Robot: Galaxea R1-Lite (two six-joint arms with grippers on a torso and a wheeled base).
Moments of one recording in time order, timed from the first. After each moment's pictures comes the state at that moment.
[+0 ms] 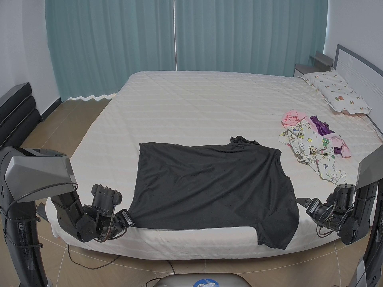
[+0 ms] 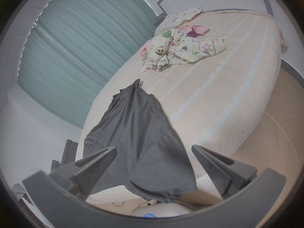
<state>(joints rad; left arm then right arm) -0.28 2.24 -0.57 -0.76 0.08 -0.83 -0.07 2.29 -0.18 -1.52 0.16 0.70</state>
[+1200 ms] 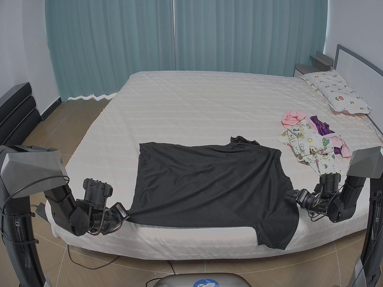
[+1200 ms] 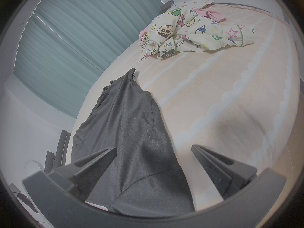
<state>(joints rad) -0.20 2.23 -0.59 -0.76 -0.02 -0.87 -0.08 2.42 -0.64 -1.11 0.21 0.61</state>
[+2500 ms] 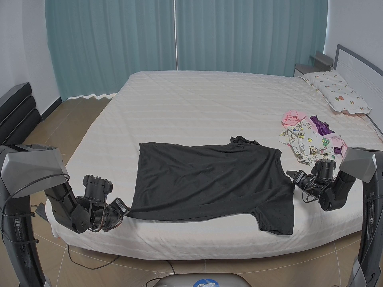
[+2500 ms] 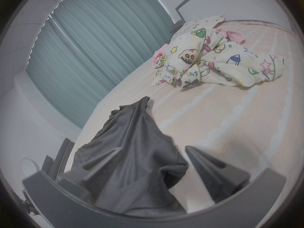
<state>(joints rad) -0.20 2.23 -0.62 -0.76 -0.02 -0.93 -0.08 2.52 -0.92 -1.18 0.13 0.61</state>
